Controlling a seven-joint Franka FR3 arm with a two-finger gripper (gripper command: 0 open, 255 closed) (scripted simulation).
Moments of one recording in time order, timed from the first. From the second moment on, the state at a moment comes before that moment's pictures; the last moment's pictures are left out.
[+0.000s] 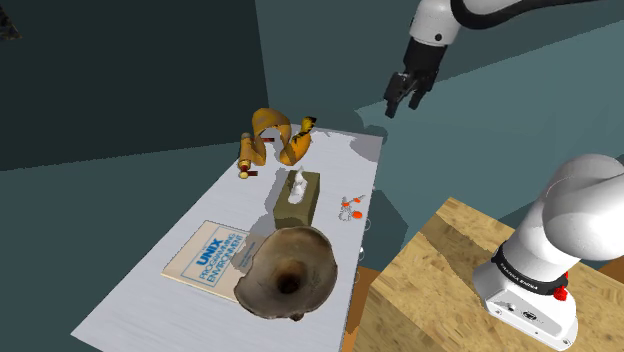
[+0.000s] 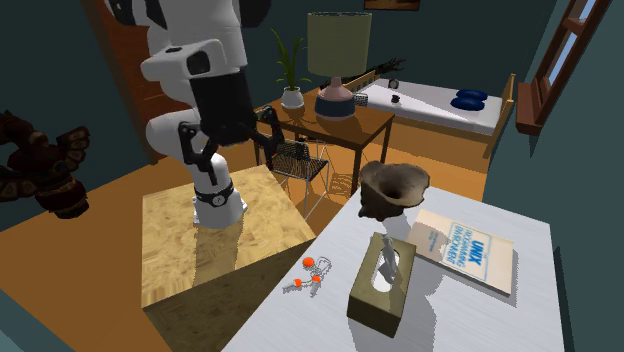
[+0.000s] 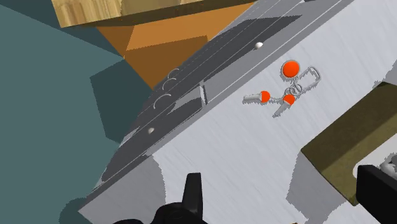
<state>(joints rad) 0.08 -0.68 -0.01 -2.42 0.03 1.89 0.17</state>
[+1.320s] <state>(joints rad) 0.32 -0.16 0.05 -2.37 0.43 2.43 0.02</state>
